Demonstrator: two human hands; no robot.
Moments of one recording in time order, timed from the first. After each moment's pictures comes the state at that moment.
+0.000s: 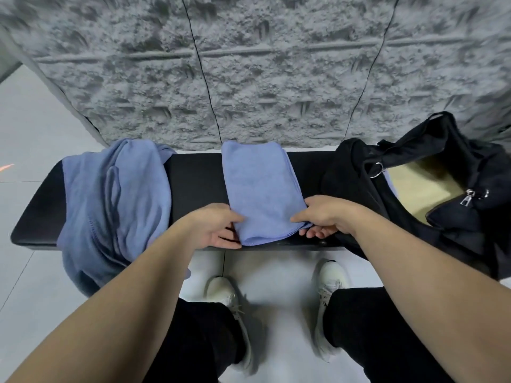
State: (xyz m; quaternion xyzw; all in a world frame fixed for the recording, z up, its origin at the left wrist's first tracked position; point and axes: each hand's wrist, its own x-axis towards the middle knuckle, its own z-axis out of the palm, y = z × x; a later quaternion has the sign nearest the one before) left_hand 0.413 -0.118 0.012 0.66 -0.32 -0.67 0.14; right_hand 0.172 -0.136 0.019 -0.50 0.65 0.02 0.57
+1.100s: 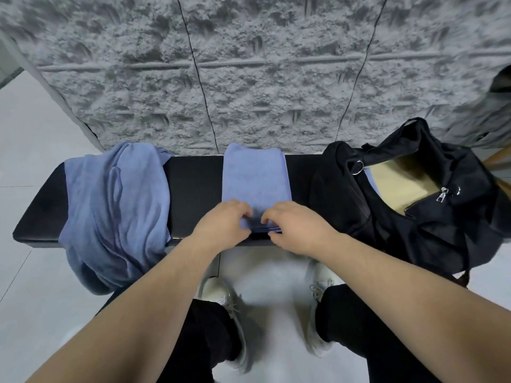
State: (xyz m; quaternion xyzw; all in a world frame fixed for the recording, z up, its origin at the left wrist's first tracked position) left_hand 0.392 -0.087 0.015 0.60 -0.77 -0.22 0.03; right_hand 0.195 -0.080 0.021 -0.85 0.49 -0.03 0.19
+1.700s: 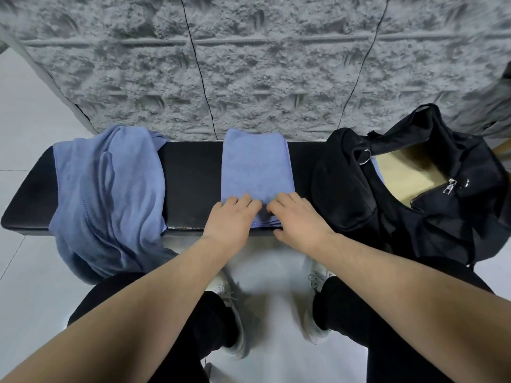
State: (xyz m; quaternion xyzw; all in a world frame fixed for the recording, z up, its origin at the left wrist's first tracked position) left_hand 0.373 -0.071 -0.008 0.57 -0.82 -0.03 -0.04; right_hand 0.196 -0.079 -0.011 -0.85 0.51 -0.01 0.12
